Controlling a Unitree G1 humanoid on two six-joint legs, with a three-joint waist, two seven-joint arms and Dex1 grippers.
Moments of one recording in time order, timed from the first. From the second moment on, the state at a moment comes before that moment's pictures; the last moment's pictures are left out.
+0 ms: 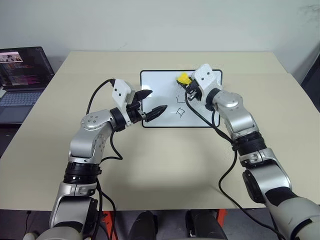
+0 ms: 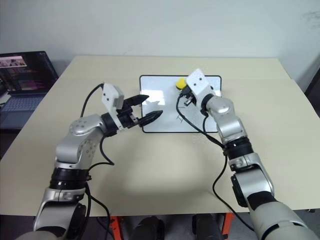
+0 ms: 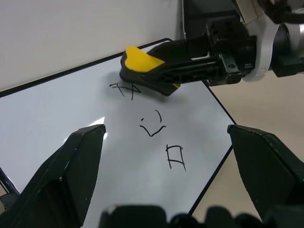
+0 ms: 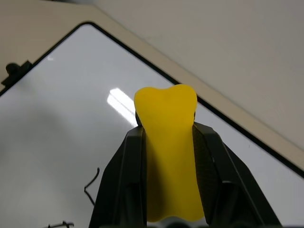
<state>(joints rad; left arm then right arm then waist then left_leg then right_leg) -0.59 0.46 0.03 0.04 -0.39 0.38 -0.80 -0.96 -0.24 0.14 0.46 -0.07 0.20 0.47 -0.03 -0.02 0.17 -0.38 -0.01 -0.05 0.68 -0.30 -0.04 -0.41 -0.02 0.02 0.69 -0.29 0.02</state>
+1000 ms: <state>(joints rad) -0.57 0.47 0.03 0.00 -0.39 0.39 -0.80 -1.12 -0.23 0.23 0.89 -0.19 -0.04 0.46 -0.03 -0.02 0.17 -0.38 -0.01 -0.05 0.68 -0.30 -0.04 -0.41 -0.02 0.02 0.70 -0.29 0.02</state>
